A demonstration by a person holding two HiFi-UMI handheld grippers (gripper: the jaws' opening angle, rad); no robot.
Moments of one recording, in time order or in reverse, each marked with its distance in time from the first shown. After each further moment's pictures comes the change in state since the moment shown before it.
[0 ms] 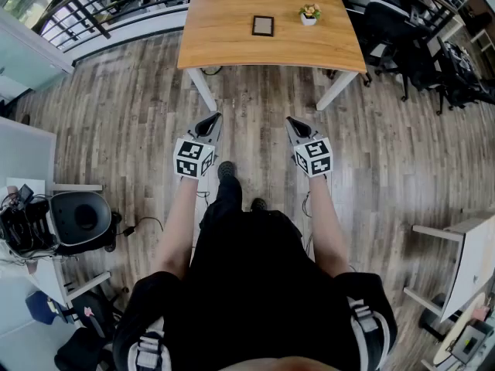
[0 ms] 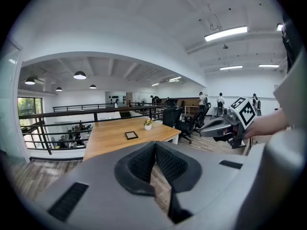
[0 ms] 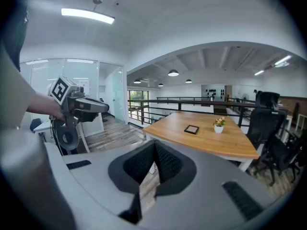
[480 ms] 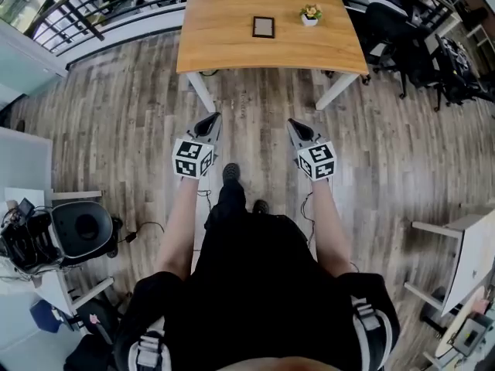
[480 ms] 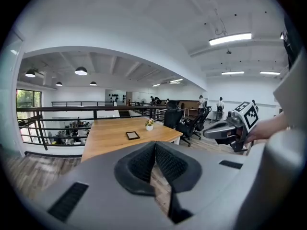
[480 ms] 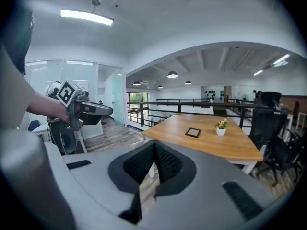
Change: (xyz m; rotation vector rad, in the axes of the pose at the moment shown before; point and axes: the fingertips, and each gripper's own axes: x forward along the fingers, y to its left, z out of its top) left arm 0.022 0.047 0.004 -0.042 -0.013 -0.010; right arm 0.030 -0.002 0.019 0.000 -0.032 0.004
